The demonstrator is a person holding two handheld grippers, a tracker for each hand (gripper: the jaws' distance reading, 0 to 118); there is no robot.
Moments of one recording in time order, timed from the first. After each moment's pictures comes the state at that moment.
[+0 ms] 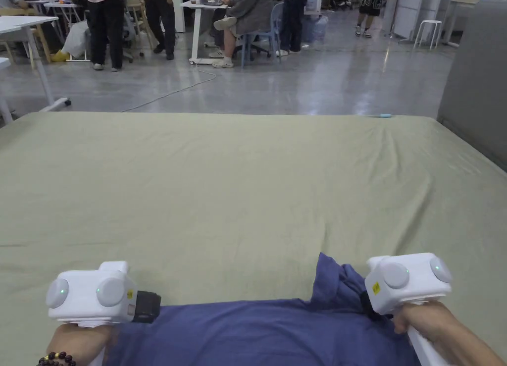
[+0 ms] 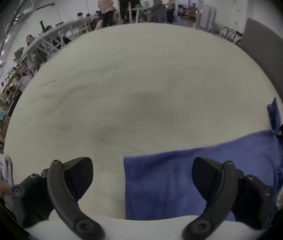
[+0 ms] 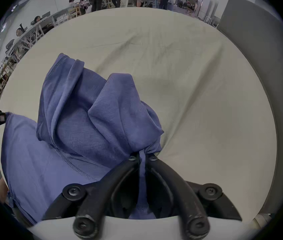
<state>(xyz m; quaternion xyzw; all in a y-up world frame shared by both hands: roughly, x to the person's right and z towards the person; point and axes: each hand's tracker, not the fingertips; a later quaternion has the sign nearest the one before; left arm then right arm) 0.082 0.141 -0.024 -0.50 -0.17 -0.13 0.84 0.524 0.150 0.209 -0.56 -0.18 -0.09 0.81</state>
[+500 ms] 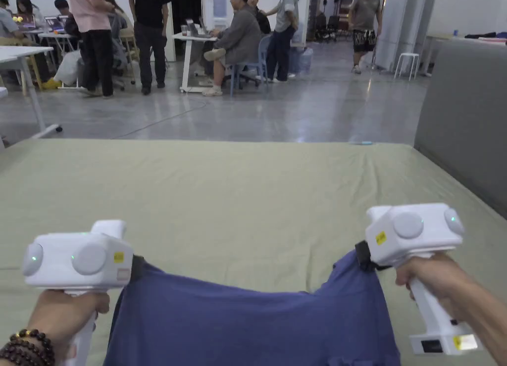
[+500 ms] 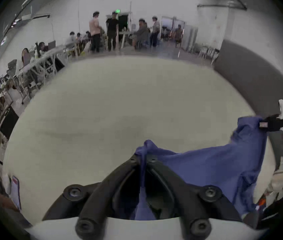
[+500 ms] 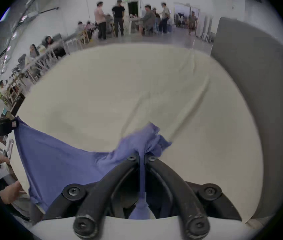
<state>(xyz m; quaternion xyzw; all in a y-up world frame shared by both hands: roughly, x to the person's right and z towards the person) 0.081 0.331 0.056 -0.36 -0.28 -0.06 0.89 0.516 0.339 0.238 -0.44 -0.17 -0.08 0.88</state>
